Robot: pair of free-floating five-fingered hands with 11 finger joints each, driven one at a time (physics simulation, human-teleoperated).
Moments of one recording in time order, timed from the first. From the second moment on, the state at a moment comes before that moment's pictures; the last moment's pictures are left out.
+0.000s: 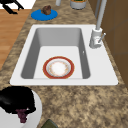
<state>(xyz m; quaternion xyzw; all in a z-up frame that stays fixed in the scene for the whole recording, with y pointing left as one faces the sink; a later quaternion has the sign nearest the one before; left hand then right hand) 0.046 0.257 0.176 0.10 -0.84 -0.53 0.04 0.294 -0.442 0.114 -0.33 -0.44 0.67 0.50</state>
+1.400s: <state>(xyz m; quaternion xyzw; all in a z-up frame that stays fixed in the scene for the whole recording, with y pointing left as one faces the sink) 0.046 0.257 0.176 0.10 -0.84 -0.53 0.04 0.306 -0.302 0.161 -0.32 -0.46 0.65 0.51</state>
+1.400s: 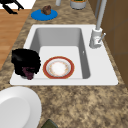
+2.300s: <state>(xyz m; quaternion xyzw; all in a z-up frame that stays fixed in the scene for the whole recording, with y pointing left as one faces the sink) 0.046 0.257 0.176 0.10 -0.84 -0.53 0.04 0.364 -0.205 0.088 -0.32 -0.46 0.65 0.51</state>
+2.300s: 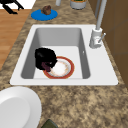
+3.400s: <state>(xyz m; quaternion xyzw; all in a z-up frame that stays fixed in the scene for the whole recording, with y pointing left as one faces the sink) 0.046 0.257 0.176 0.10 -0.84 -0.53 0.04 0.421 -0.082 -0.063 -0.34 -0.44 0.65 0.52</state>
